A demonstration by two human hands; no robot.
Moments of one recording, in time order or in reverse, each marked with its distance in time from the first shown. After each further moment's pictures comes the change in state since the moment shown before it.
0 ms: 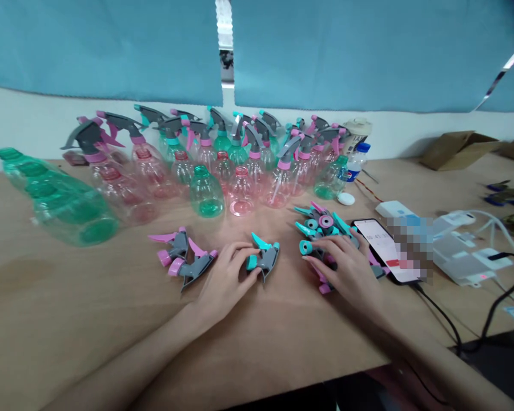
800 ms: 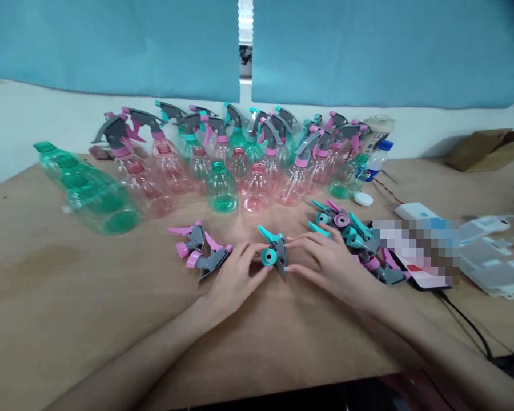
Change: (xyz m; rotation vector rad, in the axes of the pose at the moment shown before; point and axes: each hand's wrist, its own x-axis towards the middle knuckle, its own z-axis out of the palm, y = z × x) left_hand -0.007 -0.004 -0.002 -0.062 -0.008 -0.085; right_hand 0.039 -0.046 -0.005 0.195 -0.244 -0.223
